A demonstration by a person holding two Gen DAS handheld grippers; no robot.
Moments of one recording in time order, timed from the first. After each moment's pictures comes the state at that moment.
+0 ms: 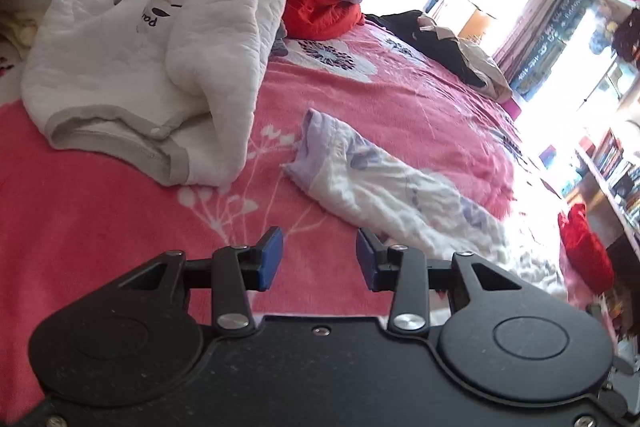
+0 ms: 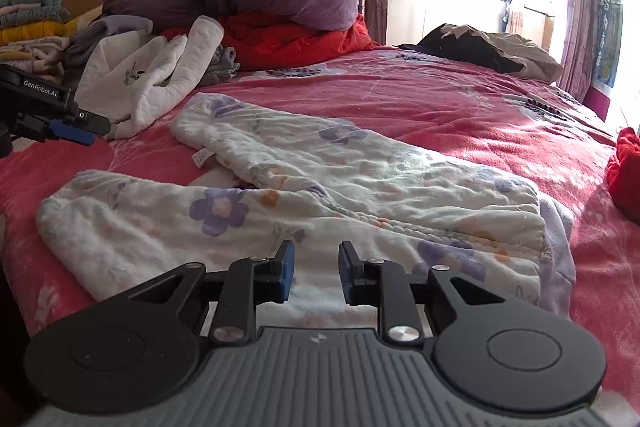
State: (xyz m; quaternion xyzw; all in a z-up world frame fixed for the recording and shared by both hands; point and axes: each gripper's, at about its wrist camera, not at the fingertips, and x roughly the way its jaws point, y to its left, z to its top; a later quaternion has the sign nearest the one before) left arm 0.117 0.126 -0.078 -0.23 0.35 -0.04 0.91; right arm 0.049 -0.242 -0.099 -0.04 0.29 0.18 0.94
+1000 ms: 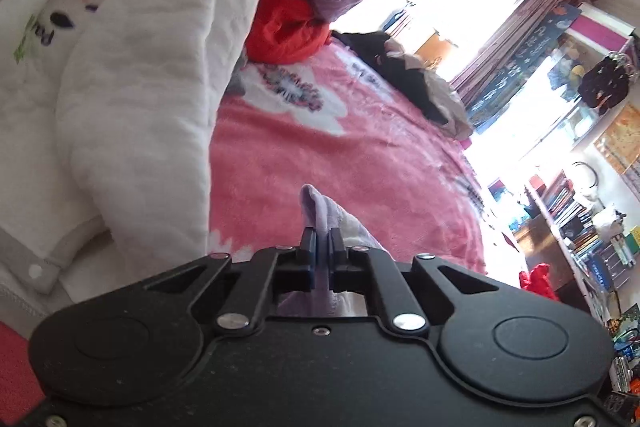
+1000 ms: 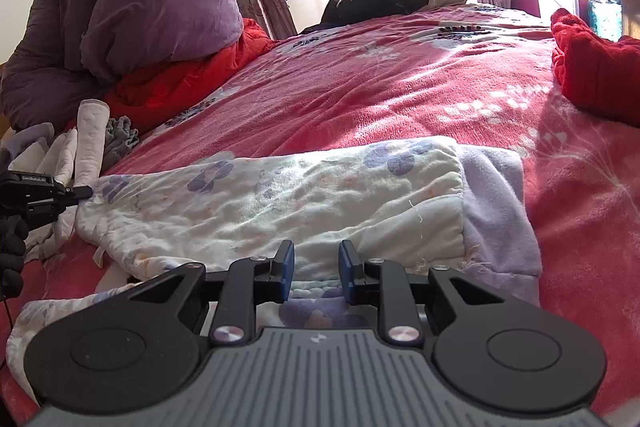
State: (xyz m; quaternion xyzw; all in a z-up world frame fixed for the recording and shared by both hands) left arm 0.235 0.162 -0.088 -0.29 0.31 -0.13 0.90; right arm 0.128 -0.322 -0.124 0.14 0.31 0.10 0.93
